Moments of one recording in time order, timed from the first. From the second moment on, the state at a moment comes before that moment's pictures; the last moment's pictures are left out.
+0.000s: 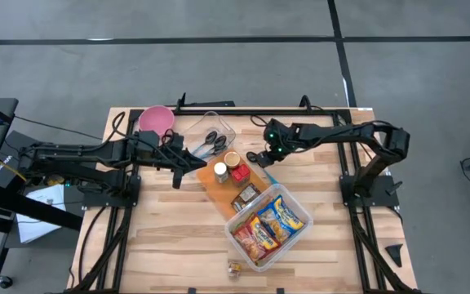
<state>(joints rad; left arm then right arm) 0.06 0.92 0.74 -0.09 0.04 -0.38 -0.39 1.64 0.96 -0.40 -0.20 0.64</state>
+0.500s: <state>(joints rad) 0.06 0.92 0.74 -0.08 0.03 -0.40 -0.37 1.79 0.99 -0.34 -0.24 0.65</state>
